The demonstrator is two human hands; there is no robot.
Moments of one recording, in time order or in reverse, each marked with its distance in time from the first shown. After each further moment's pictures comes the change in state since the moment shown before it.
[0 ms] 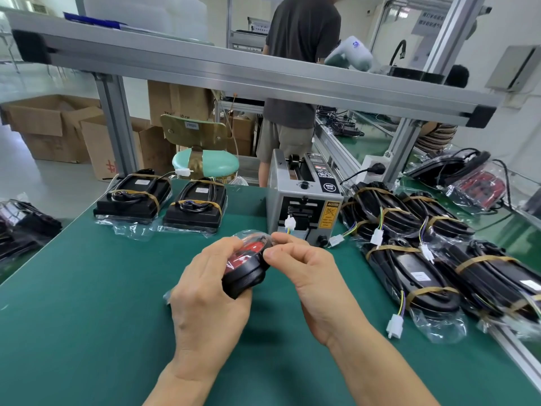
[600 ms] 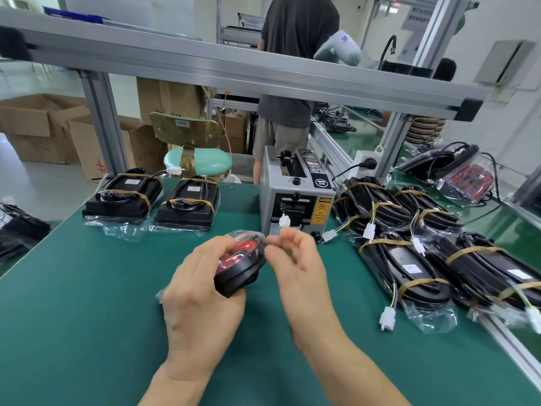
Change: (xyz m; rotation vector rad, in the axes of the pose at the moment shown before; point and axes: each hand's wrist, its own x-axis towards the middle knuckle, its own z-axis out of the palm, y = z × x) left_hand -0.001 0.002 -0.001 -0.004 -0.013 -0.005; right_hand -0.007 0.016 0.010 -0.020 0.187 -0.081
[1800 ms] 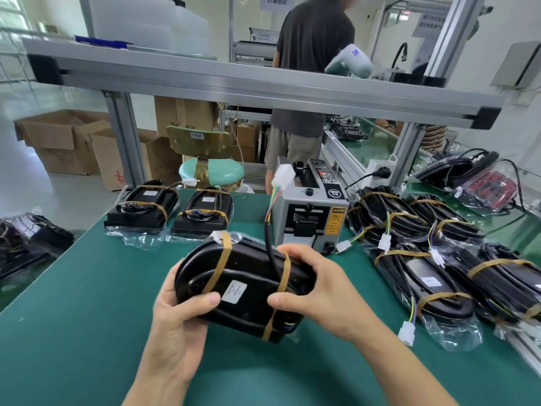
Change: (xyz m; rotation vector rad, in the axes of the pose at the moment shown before) left_hand 0.002 -0.046 -0.019 -1.198 -0.092 -0.656; right_hand 0.030 0.009 -0.042 -0.528 -0.380 -0.257
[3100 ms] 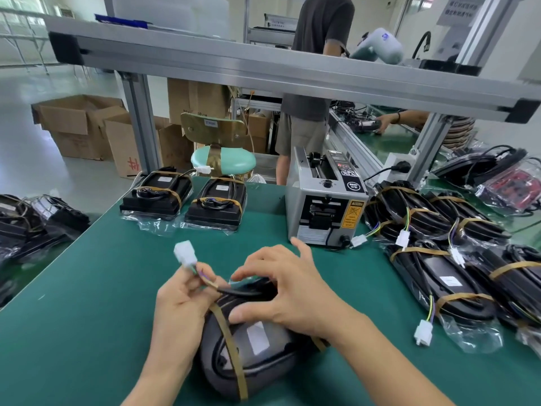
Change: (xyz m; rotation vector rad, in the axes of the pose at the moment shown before) left_hand -0.001 0.002 -0.022 0.410 0.058 0.061; right_hand 0.019 -0.027 0.045 -0.383 -0.197 -0.272
